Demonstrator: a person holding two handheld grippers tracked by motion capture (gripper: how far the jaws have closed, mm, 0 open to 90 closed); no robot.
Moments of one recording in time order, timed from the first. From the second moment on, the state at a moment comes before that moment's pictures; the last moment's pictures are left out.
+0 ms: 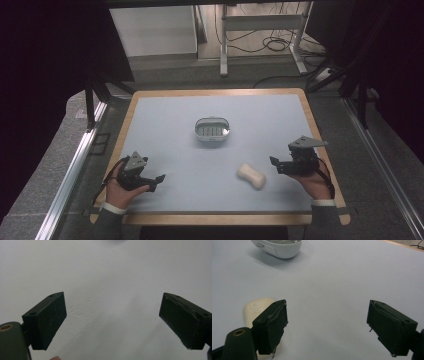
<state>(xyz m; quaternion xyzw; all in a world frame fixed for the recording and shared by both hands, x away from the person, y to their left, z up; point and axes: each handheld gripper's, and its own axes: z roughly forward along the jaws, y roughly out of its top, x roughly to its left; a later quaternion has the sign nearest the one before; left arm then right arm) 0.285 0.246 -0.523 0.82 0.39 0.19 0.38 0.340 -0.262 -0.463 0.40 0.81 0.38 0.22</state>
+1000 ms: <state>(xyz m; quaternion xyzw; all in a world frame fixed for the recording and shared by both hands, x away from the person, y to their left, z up) 0.283 0.248 -0.519 0.82 0.39 0.20 0.38 0.357 -0.208 -0.450 0.32 0.89 0.30 0.14</state>
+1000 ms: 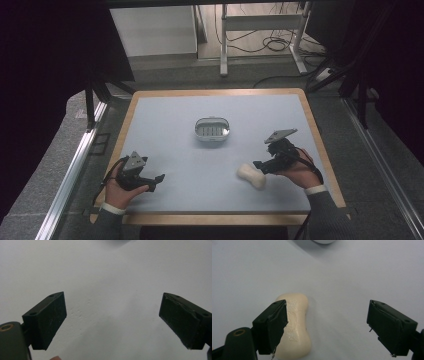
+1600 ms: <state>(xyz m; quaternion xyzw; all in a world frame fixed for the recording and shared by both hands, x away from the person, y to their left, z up) 0.284 0.246 -0.521 0.82 0.38 0.20 0.37 0.359 -0.182 -0.464 0.31 0.92 0.24 0.10</state>
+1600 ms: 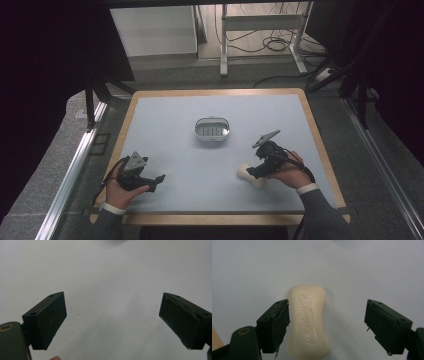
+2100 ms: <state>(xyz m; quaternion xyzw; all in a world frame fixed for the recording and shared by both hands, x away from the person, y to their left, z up) 0.283 0.245 -0.521 0.82 0.38 0.20 0.37 0.356 -0.165 -0.482 0.30 0.93 0.18 0.07</state>
